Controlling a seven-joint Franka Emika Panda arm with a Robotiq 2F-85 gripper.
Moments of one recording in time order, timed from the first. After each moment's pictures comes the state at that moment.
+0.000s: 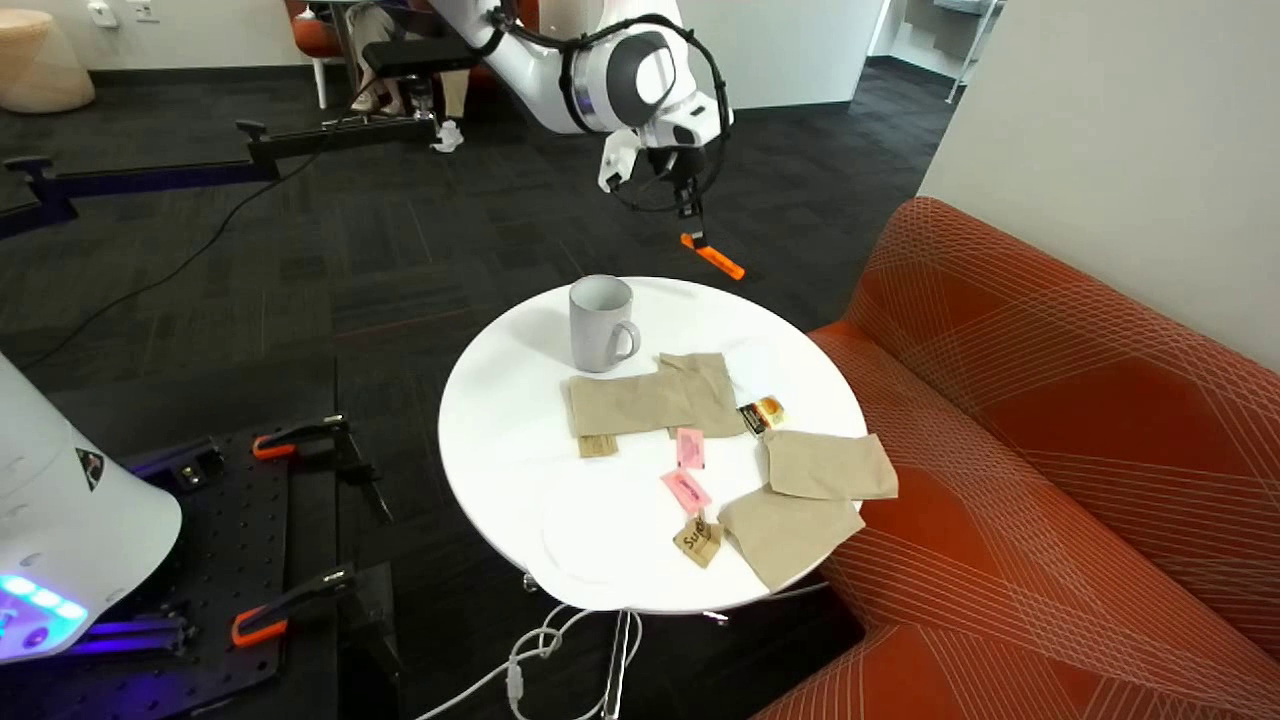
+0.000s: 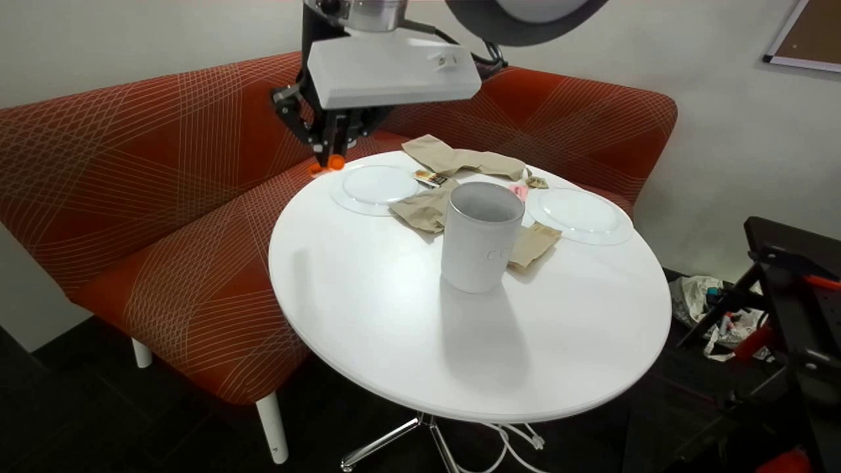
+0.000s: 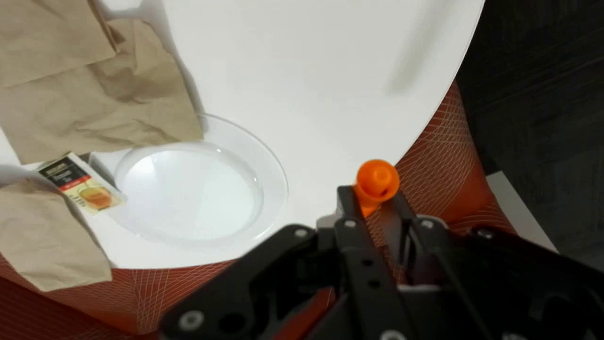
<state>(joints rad) 0.35 0.70 -0.07 -1.59 -0.36 2.59 1.03</state>
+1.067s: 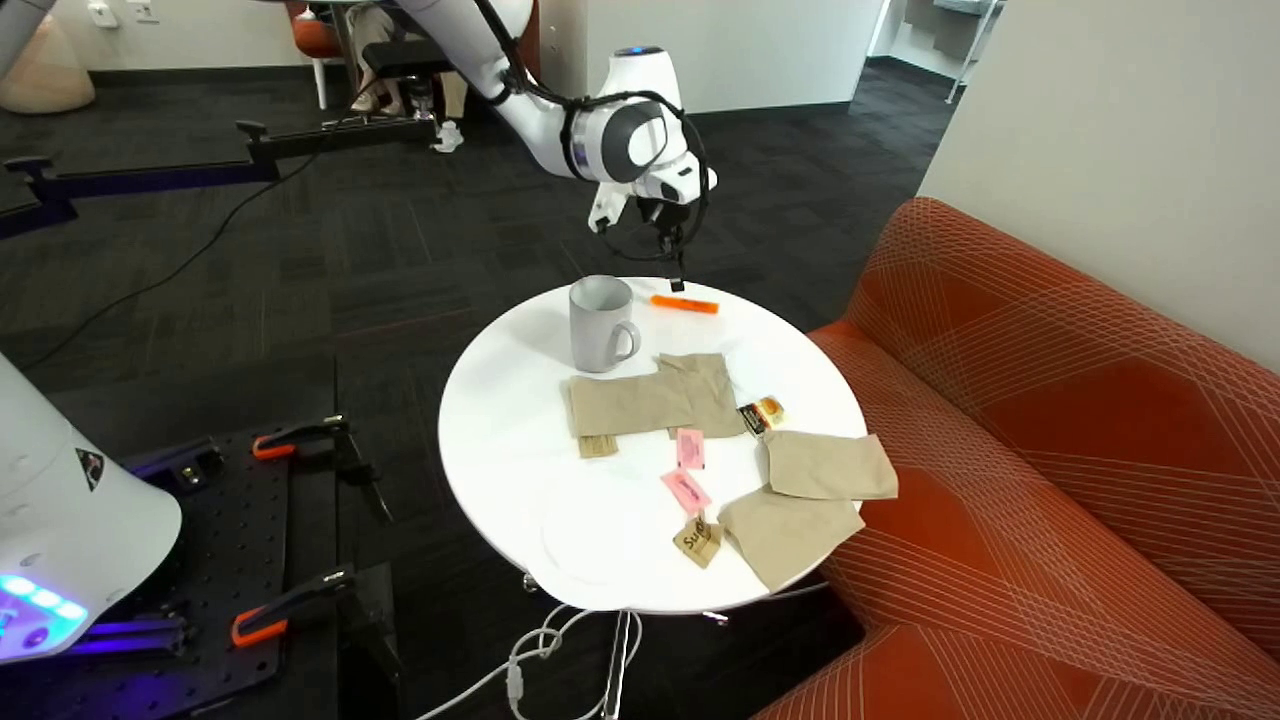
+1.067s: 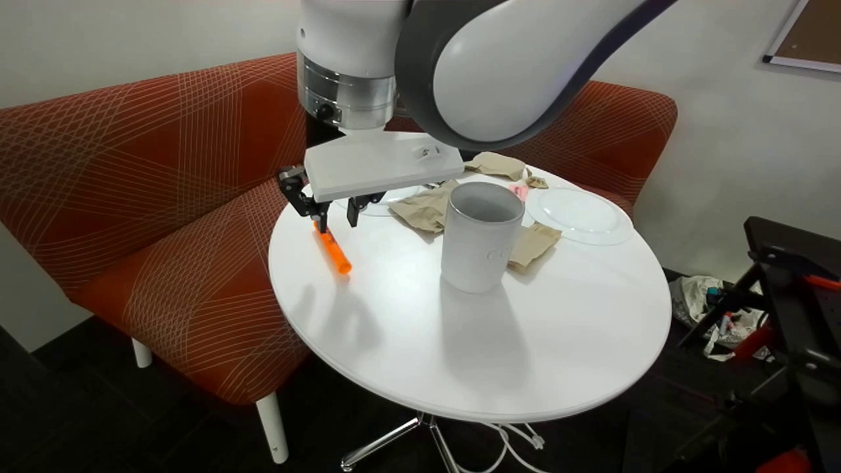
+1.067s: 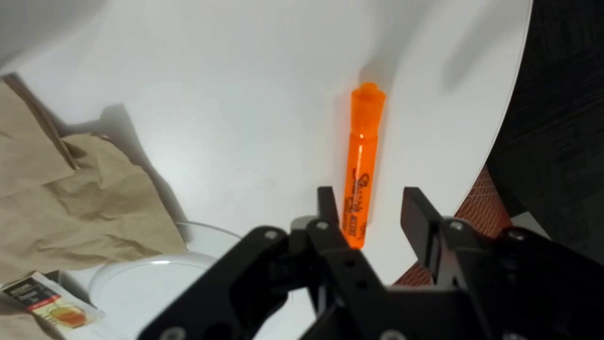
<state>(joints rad) 0.38 0.85 -0.08 -1.52 -0.23 2.59 1.03</state>
